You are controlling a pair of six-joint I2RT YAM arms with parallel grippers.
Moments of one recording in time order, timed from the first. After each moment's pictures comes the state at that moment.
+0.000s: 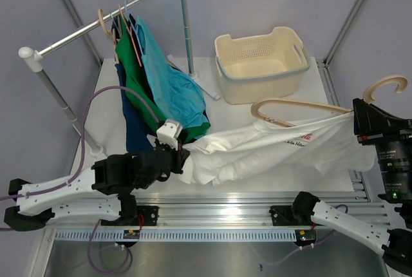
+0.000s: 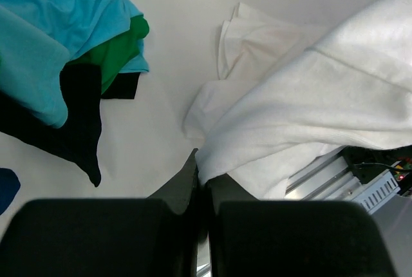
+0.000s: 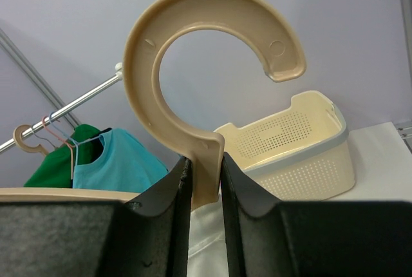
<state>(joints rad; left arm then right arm) -1.32 0.80 0.93 -0.69 -0.62 -0.63 0.96 0.41 1.32 -0.43 0.82 0.14</state>
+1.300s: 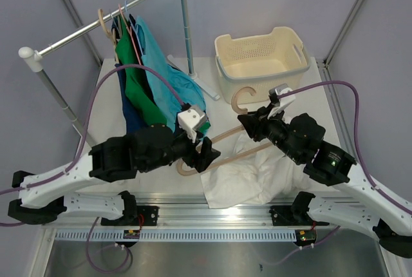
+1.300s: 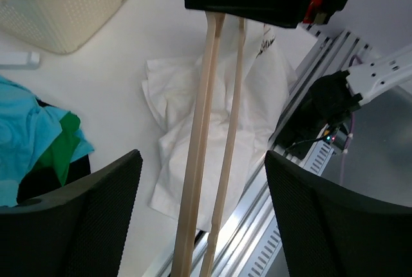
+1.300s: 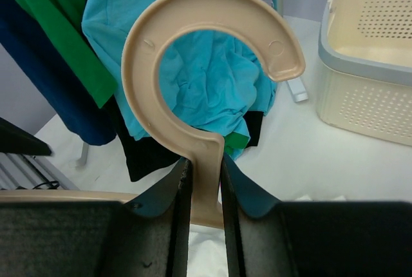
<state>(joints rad) -1.32 0.97 1.33 -0.66 -0.31 -0.30 0.96 0.82 1.06 -0.34 0.31 0.27</state>
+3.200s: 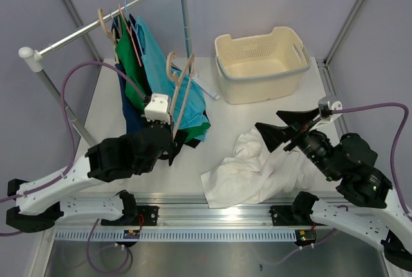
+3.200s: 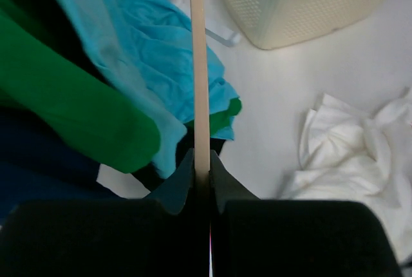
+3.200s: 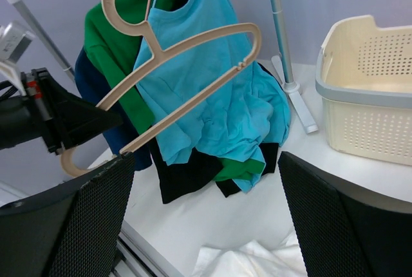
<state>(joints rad) -1.23 0.95 1.23 -0.82 -0.89 -0.52 0.96 0.57 1.03 -0.36 0.30 0.31</state>
